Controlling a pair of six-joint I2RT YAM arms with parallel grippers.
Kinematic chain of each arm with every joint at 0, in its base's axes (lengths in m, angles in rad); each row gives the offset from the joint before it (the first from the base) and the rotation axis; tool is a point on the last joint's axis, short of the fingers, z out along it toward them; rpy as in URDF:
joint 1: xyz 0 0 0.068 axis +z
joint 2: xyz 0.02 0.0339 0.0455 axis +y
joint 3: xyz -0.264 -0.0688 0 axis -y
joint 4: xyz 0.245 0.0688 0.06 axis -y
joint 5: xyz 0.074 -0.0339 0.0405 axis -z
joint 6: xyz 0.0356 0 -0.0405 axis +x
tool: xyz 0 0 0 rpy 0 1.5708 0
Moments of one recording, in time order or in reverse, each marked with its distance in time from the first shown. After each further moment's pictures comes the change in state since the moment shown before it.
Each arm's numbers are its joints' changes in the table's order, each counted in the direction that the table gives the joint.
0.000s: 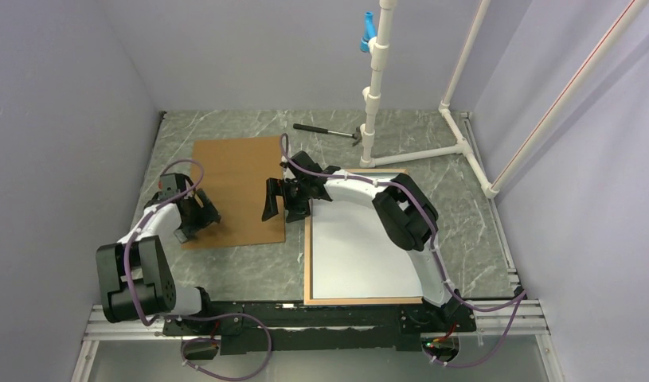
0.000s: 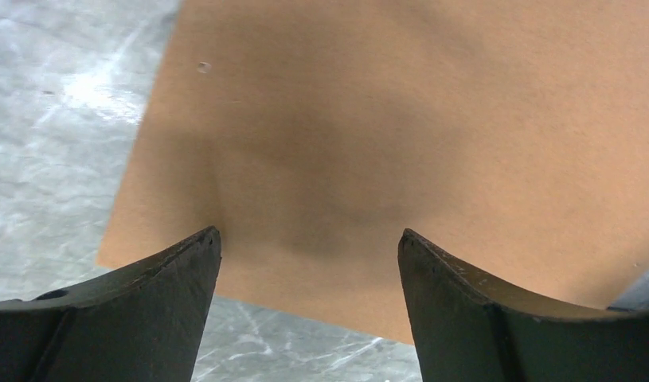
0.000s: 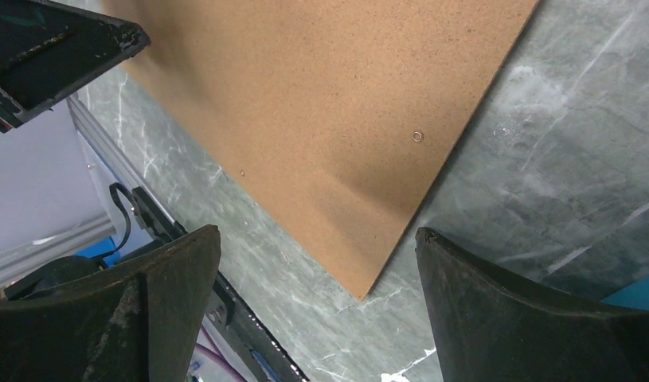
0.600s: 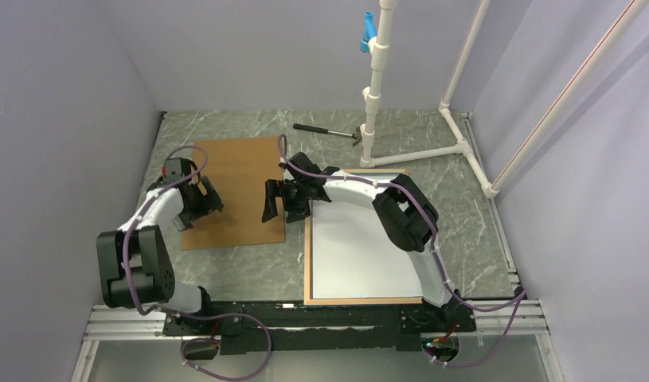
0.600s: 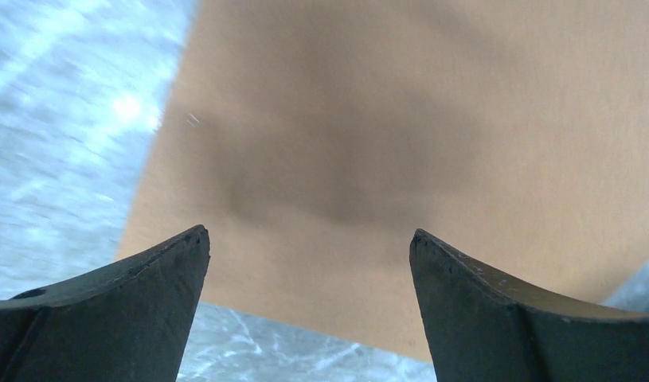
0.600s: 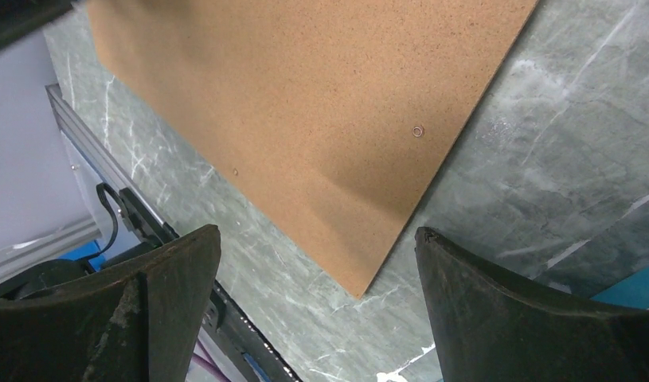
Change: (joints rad) left arm -0.077 0.042 0.108 -0.061 -0.035 -0.008; right arm 0.006 -0.006 -0.002 -0.013 0.035 -0.016
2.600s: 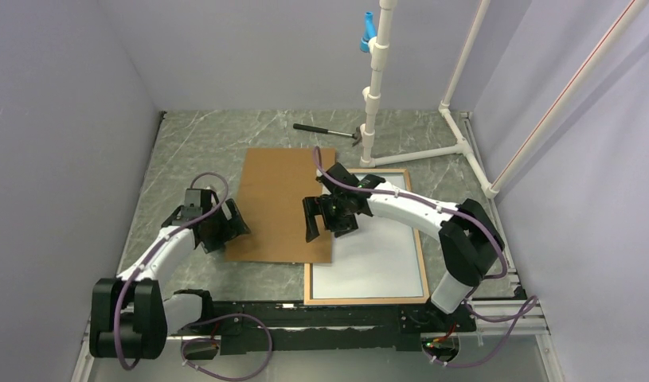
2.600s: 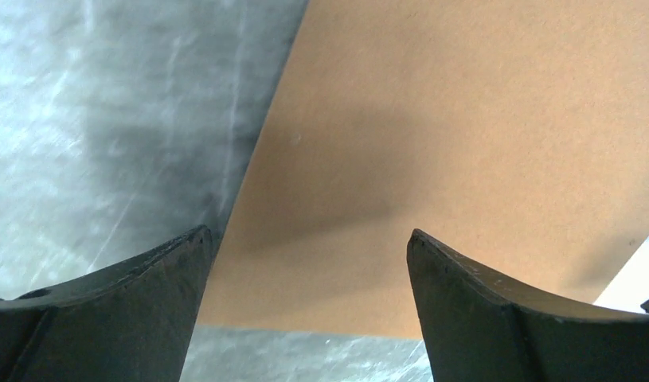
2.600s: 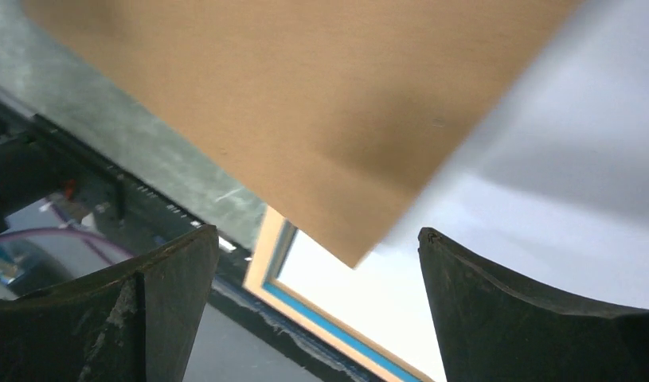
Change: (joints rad) left arm -0.183 -0.250 -0.278 0.131 0.198 -0.087; right arm -0.002 -0.497 -0.357 -0.324 0.182 -0.124
